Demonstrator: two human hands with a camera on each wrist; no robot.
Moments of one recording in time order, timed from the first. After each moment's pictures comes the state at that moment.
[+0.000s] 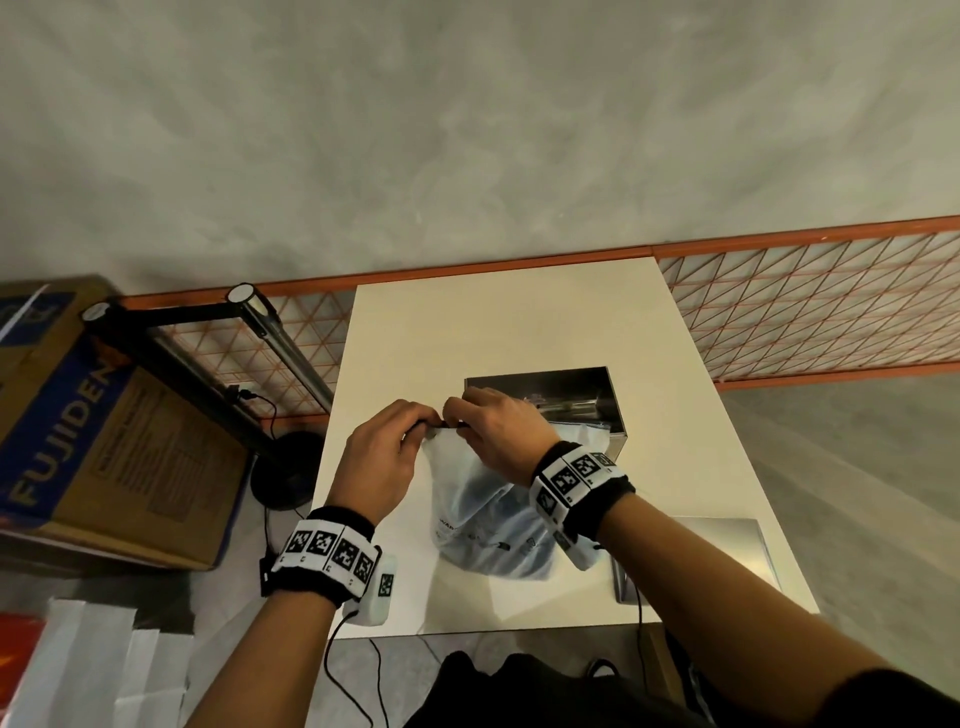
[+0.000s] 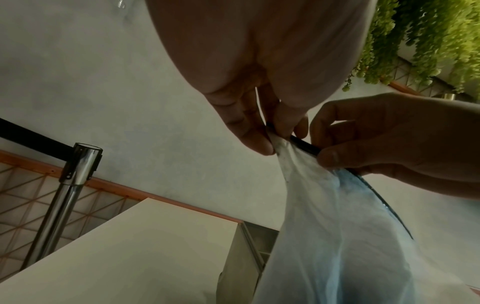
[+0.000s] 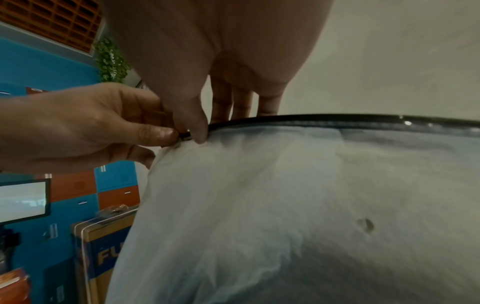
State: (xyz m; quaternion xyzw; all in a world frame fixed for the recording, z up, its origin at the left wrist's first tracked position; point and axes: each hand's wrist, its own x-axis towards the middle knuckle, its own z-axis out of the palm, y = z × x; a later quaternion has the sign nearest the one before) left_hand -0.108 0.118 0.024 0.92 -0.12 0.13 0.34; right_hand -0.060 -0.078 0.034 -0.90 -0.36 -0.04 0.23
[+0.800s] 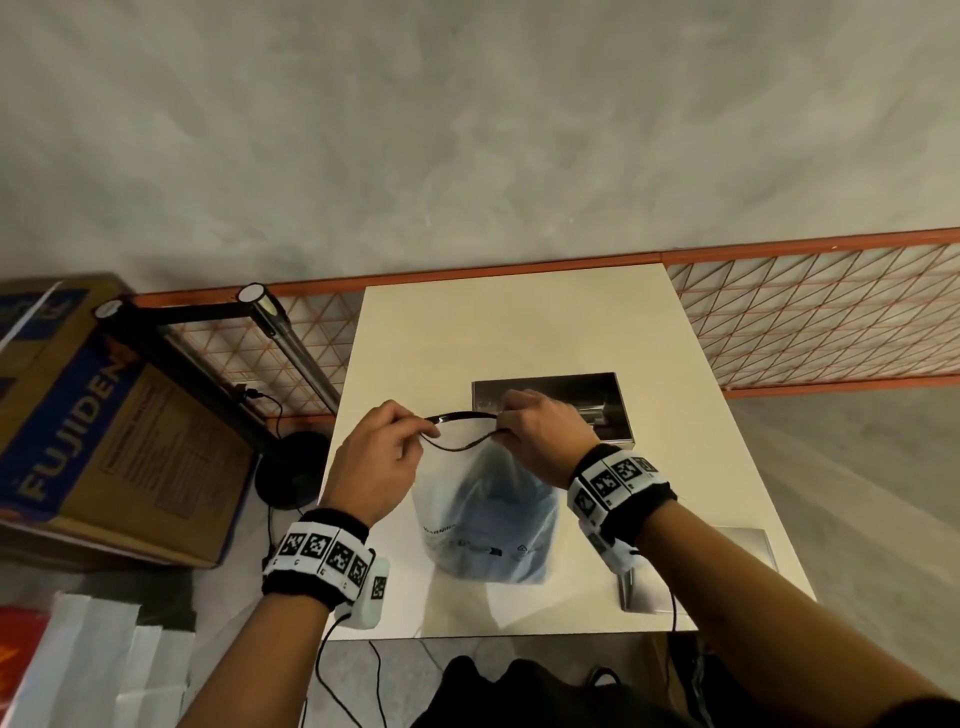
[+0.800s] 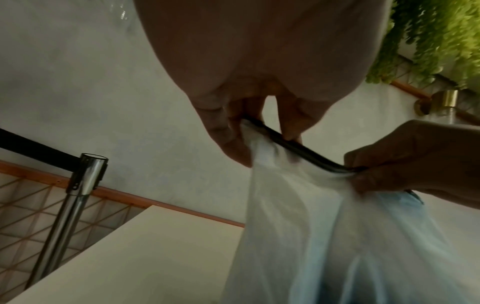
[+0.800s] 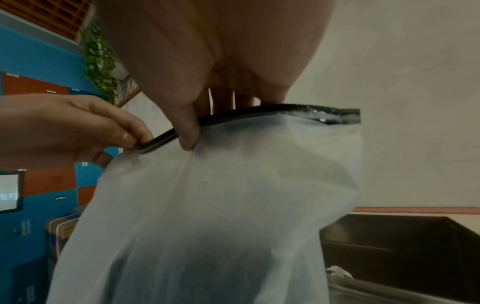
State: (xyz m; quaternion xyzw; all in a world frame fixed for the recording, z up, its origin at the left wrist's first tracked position) left_hand -0.112 0.131 0.025 0.95 -0.07 0.09 0.30; right_hand -0.055 -0.109 0.029 -0.93 -0.32 -0.02 0.17
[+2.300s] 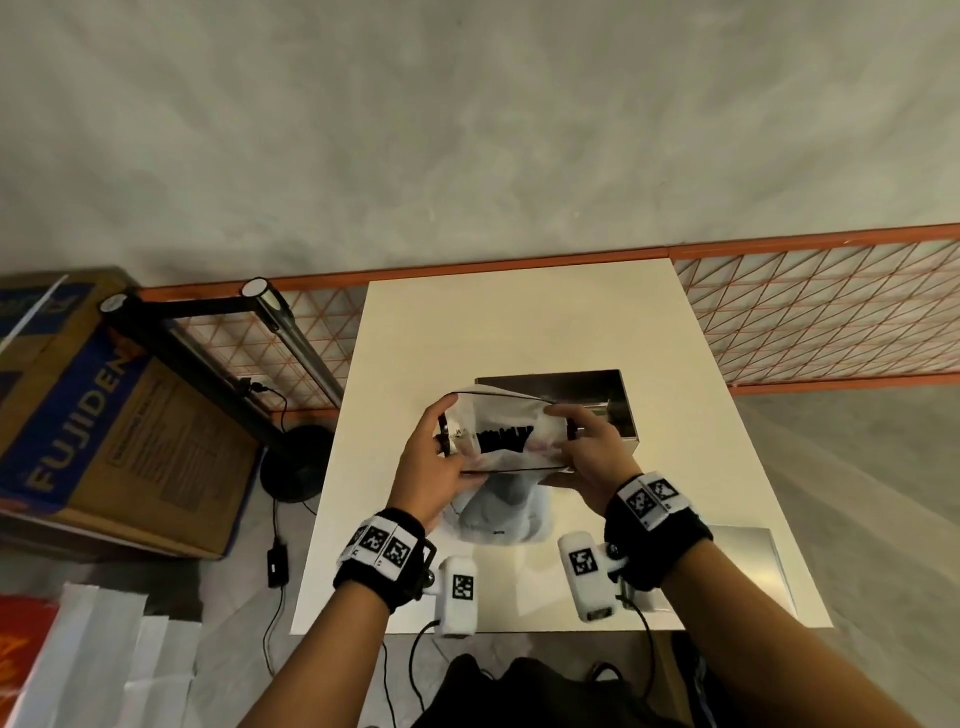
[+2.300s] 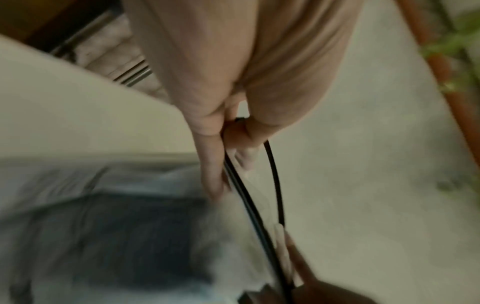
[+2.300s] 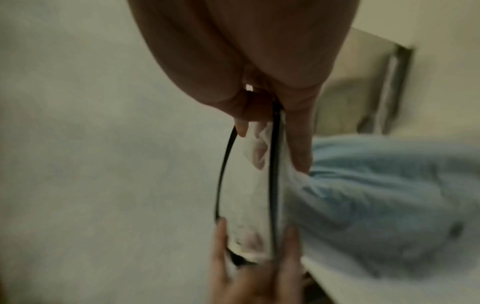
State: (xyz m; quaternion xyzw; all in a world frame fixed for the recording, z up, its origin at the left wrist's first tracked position) left_hand -0.111 0.065 0.008 0.69 0.18 -0.06 0.70; right_hand -0.078 -0.140 0.012 -0.63 0.18 0.21 0.73
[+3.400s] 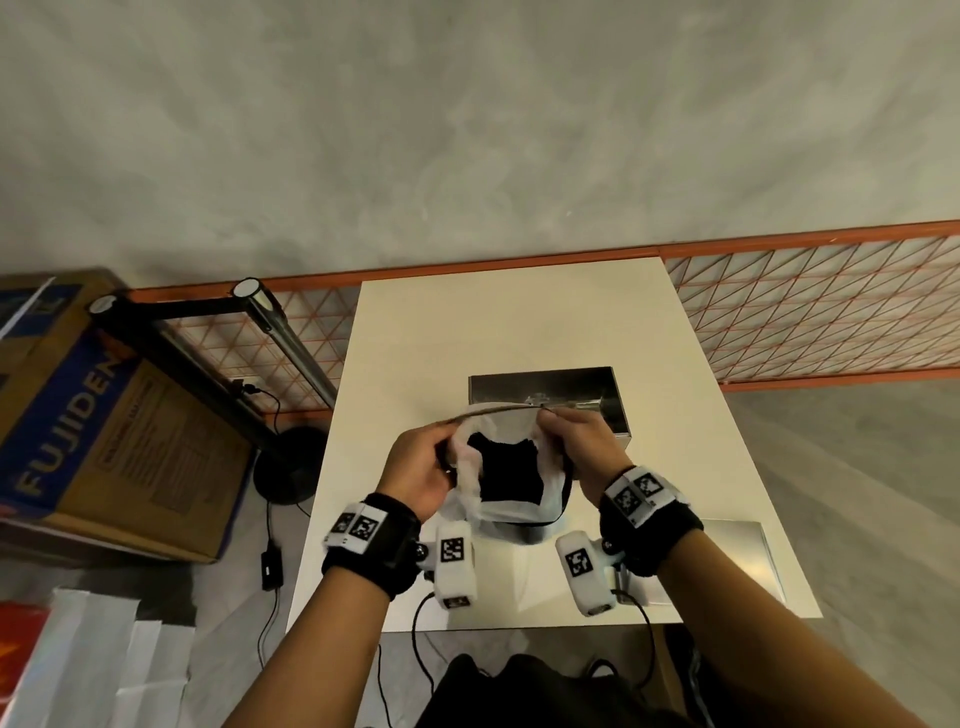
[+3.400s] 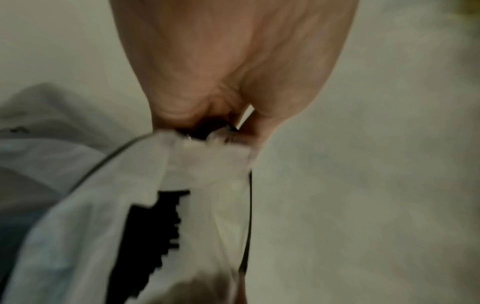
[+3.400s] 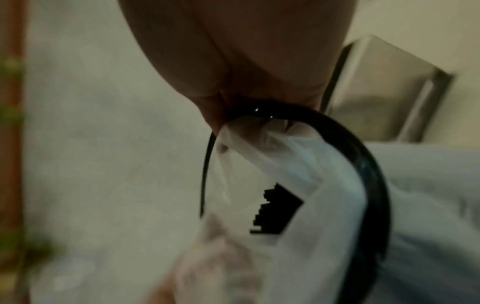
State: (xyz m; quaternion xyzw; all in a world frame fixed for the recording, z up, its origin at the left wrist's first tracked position) left_hand -0.100 0.064 0.017 0.53 0.29 -0.13 0.78; right_hand -0.069 -0.139 0.002 -0.68 0.13 0.18 0.70
